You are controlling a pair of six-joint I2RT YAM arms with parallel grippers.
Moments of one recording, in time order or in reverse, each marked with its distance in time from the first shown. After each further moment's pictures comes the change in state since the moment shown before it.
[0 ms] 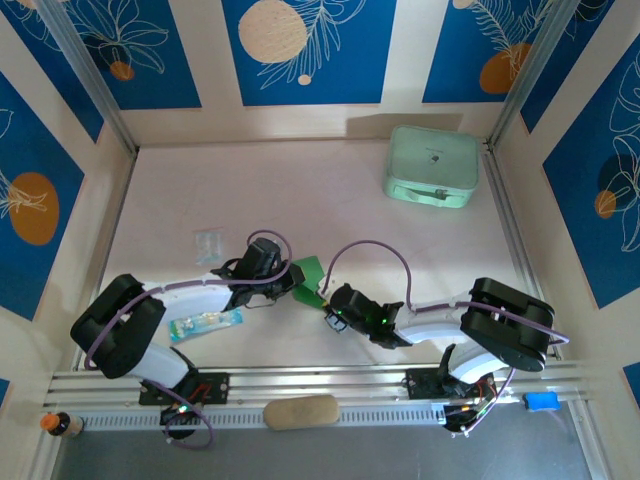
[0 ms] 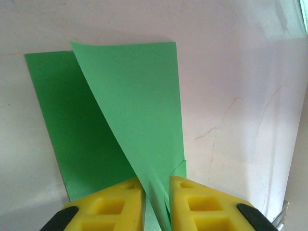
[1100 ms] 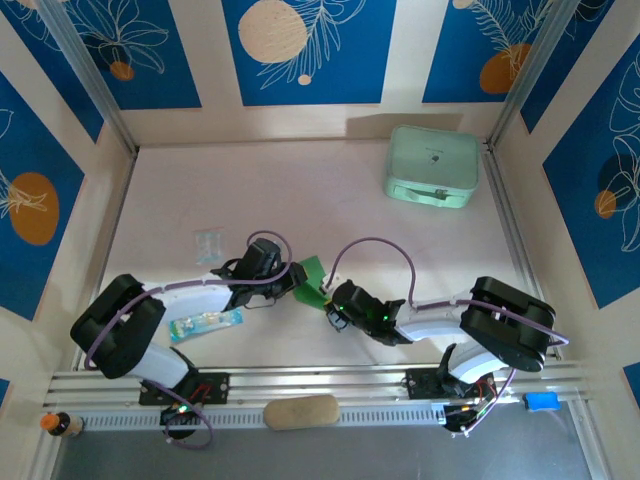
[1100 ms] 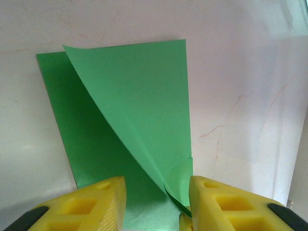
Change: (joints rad) left arm 0.000 -0.003 0.000 -0.016 0.000 0.007; right arm -0.039 0.000 0.000 -0.010 -0.067 0.089
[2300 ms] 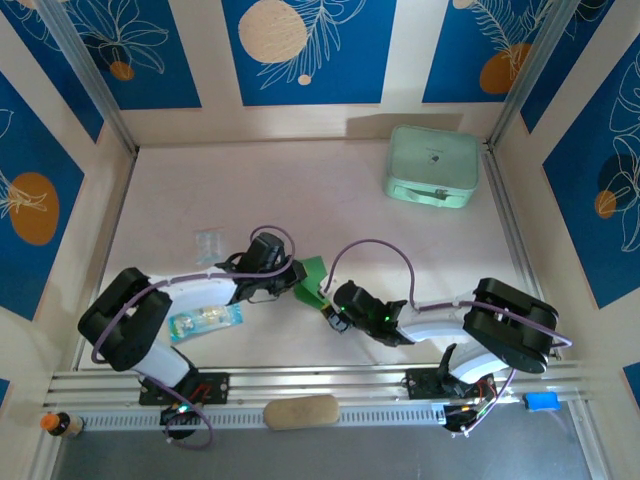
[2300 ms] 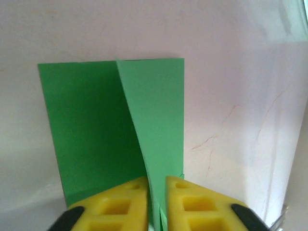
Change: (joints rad) left arm 0.012 0.053 0.062 -0.017 0.012 -0.008; right arm 0.011 -0.018 -0.008 -0.005 -0.043 -0.081
